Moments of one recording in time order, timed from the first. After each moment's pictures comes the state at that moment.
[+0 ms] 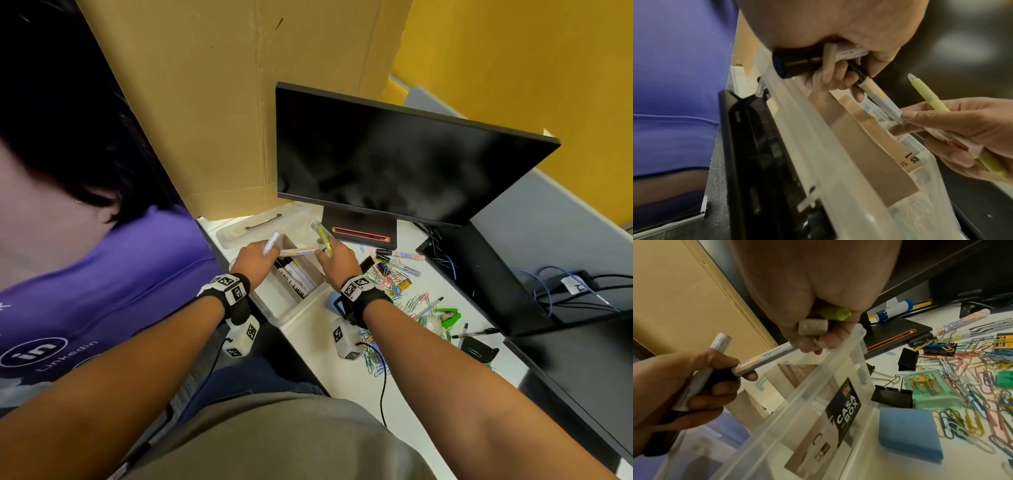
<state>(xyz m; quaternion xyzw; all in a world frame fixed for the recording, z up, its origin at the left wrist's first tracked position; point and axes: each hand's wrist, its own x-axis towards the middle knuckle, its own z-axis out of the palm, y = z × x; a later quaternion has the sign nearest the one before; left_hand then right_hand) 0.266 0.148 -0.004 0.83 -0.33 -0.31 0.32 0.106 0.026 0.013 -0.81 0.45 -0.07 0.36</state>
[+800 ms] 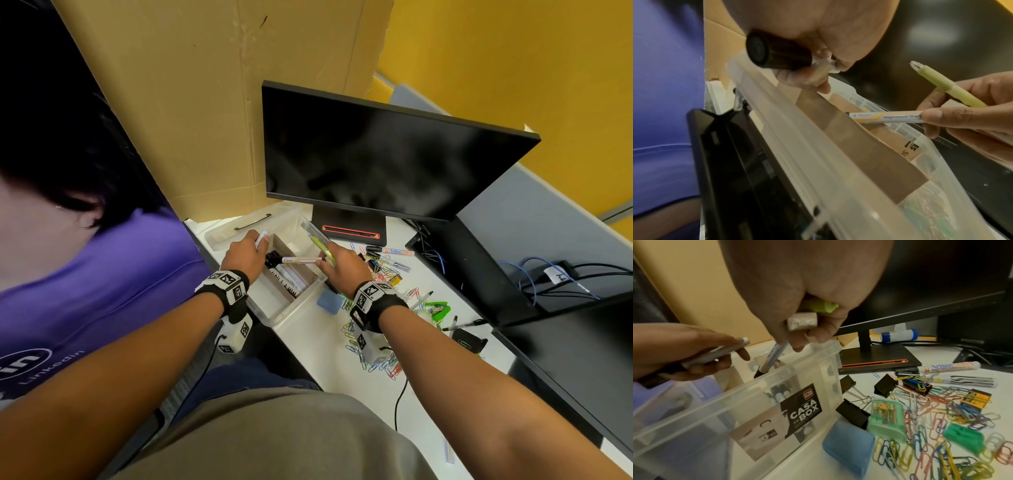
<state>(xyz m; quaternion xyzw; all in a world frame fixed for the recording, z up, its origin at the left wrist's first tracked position) 0.269 0.138 -0.002 0.87 -0.34 -0.23 0.26 0.070 0.021 0.027 -0.89 0.38 -0.01 0.26</state>
